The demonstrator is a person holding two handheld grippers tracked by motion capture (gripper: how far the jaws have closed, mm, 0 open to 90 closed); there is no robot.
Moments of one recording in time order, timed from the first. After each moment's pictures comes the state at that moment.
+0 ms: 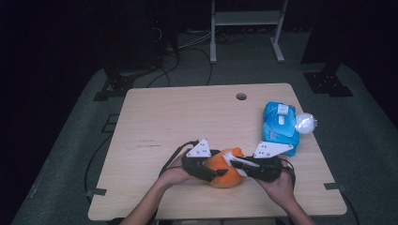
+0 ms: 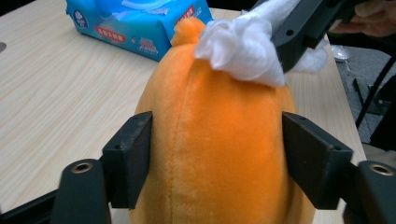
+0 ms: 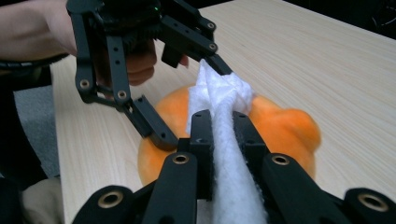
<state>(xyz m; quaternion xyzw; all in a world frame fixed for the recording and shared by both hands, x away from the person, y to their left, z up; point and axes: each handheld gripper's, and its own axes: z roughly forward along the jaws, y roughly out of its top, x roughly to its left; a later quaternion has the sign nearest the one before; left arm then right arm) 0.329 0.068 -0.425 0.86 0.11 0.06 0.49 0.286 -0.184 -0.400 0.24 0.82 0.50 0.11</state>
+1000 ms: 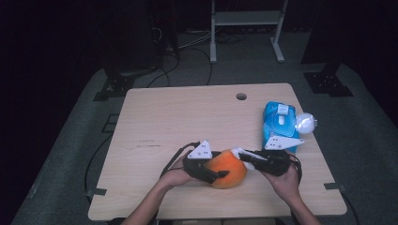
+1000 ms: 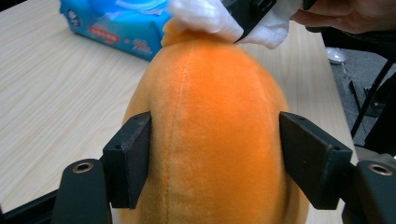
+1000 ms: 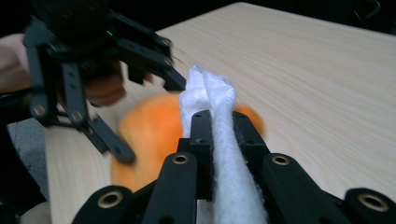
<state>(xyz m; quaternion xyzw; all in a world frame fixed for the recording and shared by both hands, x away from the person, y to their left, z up) 0.320 0.055 -0.425 0.86 0.10 0.06 0.49 0.301 -0.209 -0.403 0.29 0.79 0.52 0.10</state>
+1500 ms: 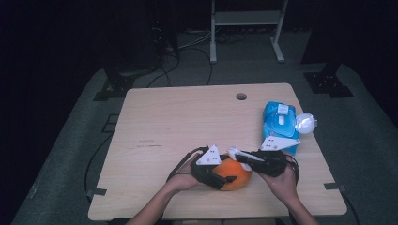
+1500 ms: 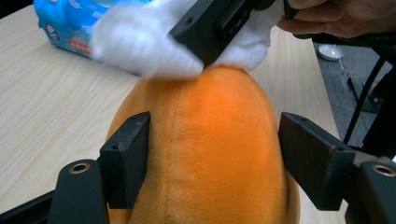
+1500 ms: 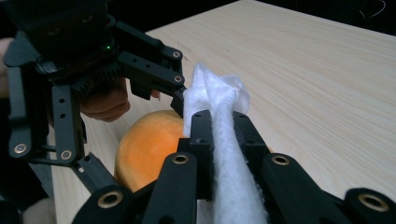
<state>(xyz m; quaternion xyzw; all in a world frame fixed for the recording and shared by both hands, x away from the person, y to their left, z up) 0.307 0.037 -0.426 0.86 0.08 0.07 0.49 0.298 -0.198 -0.399 0.28 0.80 0.52 0.10</state>
